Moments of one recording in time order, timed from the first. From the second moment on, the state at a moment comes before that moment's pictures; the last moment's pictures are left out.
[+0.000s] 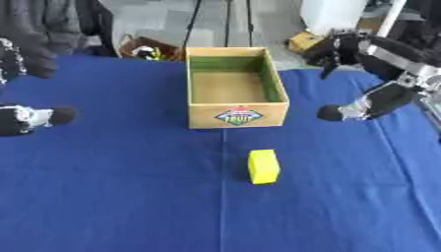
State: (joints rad) left arm -0.40 0.48 0.03 -1.74 -0.06 -0.05 -0.20; right arm -0.66 -0.60 0.25 -1.53 0.07 -0.20 0.51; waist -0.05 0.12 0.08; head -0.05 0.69
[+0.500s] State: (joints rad) left arm -0.40 0.47 0.02 -1.74 -0.06 -0.05 -0.21; right arm -0.68 -0.50 0.32 -1.37 0.15 -0.24 0.62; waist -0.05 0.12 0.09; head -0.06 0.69
